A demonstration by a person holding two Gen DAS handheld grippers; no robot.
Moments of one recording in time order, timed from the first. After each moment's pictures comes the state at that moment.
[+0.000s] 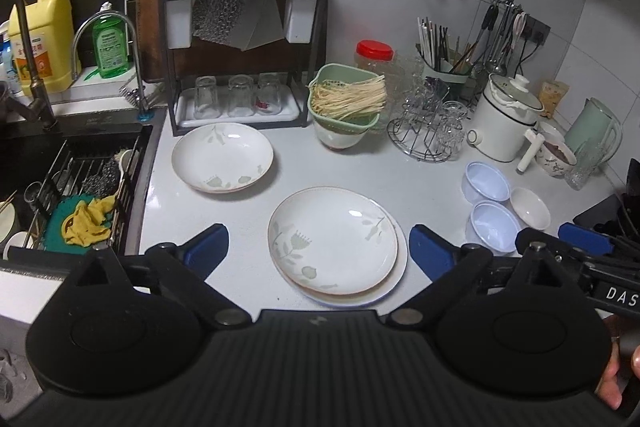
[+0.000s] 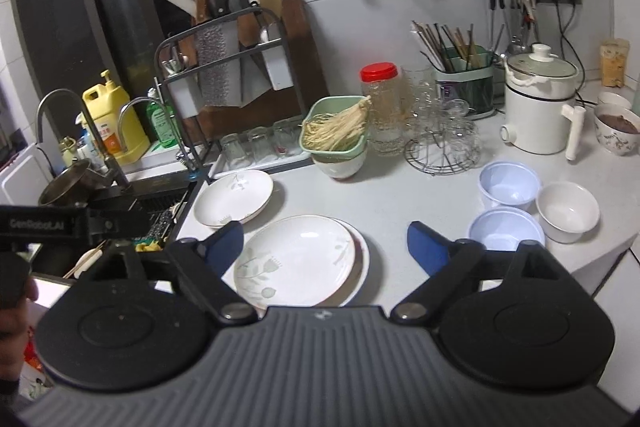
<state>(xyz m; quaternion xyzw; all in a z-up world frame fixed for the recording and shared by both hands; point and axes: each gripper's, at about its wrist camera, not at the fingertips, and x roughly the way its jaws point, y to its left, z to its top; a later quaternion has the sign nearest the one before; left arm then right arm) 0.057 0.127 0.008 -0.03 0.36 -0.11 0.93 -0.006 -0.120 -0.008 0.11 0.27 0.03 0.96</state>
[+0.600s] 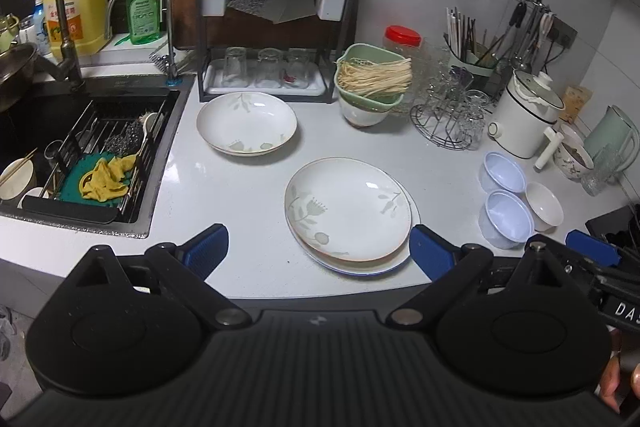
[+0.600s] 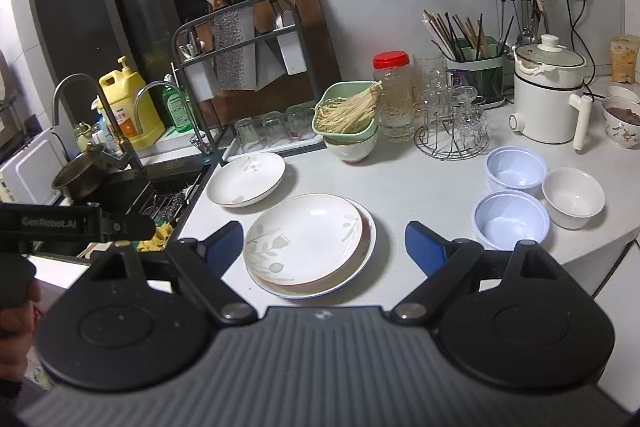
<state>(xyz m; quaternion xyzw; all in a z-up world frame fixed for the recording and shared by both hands) 0.032 0.134 -0.007 -0.06 0.38 -0.06 0.92 -0.025 -0.121 -0.019 0.10 0.28 0.07 0.95</state>
